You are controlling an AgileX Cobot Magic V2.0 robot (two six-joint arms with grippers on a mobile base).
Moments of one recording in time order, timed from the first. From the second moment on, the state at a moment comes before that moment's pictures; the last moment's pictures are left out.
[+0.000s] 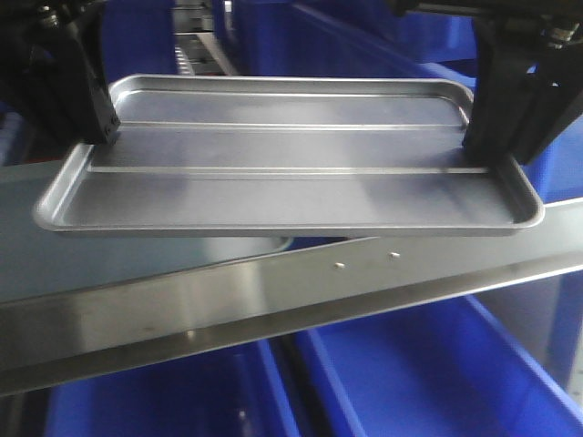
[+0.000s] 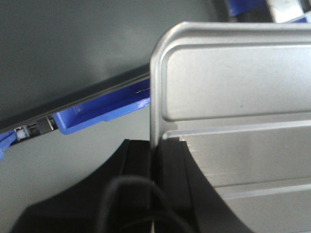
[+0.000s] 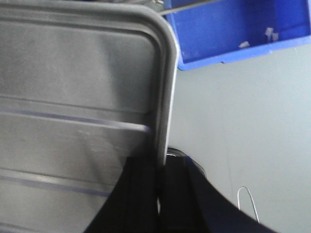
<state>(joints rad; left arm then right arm) -0.77 1.36 -1.14 0.19 0.95 -0.69 0.62 1.34 -1.10 -0.10 0.99 0.62</state>
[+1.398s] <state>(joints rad) -0.77 1.36 -1.14 0.19 0.96 -0.69 0.62 1.34 -1.10 -0.10 1.00 0.62</state>
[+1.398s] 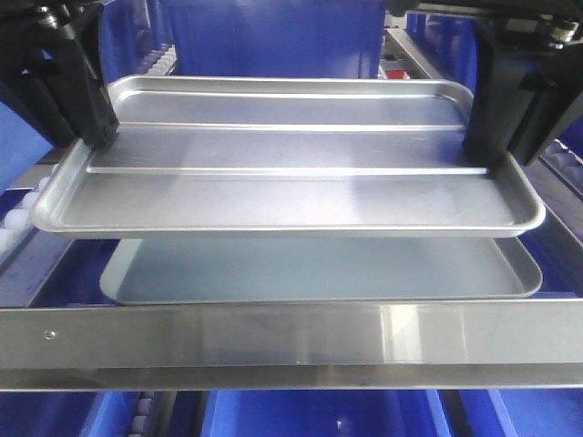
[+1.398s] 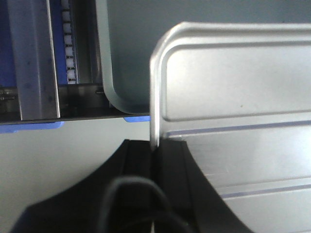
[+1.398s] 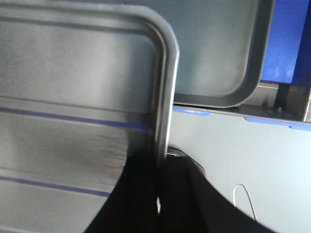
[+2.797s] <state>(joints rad) -0.66 1.68 -1.33 0.24 0.75 -0.64 0.43 1.58 -1.28 -0.16 0.92 0.53</state>
